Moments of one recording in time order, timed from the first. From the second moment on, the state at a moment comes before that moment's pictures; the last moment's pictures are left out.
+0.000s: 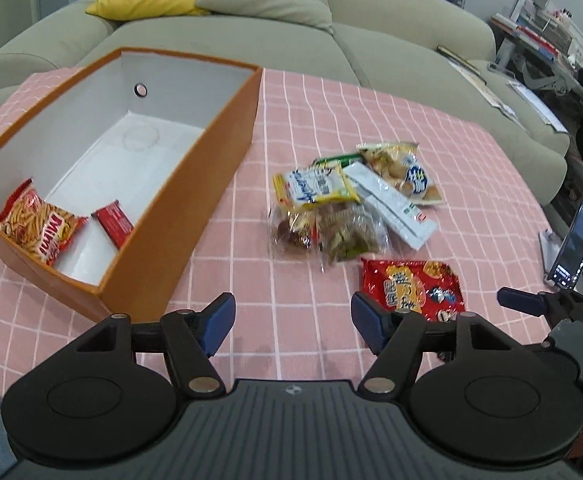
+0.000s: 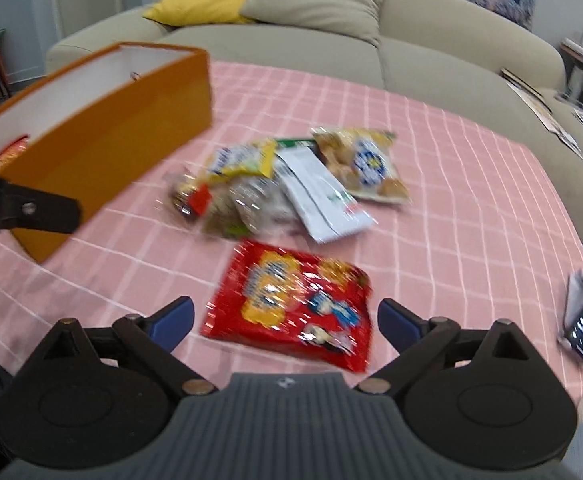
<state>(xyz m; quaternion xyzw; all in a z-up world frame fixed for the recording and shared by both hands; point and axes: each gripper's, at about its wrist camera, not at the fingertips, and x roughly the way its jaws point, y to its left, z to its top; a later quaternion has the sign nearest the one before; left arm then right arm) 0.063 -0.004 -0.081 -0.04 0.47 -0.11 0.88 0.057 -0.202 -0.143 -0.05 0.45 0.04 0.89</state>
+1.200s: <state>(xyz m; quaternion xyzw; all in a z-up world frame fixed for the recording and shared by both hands) 0.102 -0.026 -0.115 -0.01 0.52 -0.14 0.84 0.117 -0.202 -0.193 -0.21 0.49 0.16 0.83</state>
